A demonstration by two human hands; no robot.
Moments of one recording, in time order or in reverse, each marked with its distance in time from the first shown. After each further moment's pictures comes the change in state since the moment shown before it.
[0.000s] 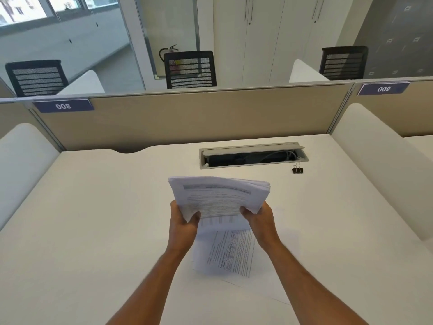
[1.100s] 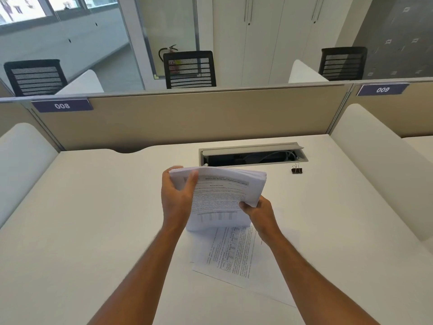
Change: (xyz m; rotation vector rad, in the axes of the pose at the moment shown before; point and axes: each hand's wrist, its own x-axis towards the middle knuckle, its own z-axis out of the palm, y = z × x) left_hand 0.031 0.065 0.000 -0.111 0.191 0.117; right_hand 0.014 -0.007 -0.002 -0.032 -0.050 0.066
